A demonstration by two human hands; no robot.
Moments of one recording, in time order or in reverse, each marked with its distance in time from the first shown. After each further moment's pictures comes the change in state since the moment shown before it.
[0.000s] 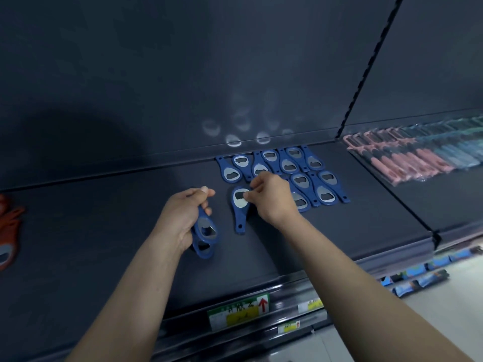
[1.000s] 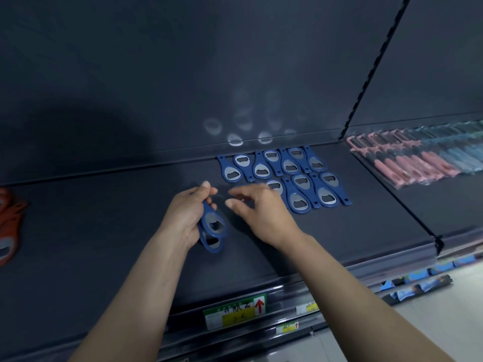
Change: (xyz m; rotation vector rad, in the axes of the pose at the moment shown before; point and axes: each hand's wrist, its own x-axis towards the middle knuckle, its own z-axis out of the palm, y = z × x) left_hand 0.004 -0.002 0.013 -0.062 0.076 -0.043; right_hand -0.026 0.002 0.005 -0.077 -0.068 -0.383
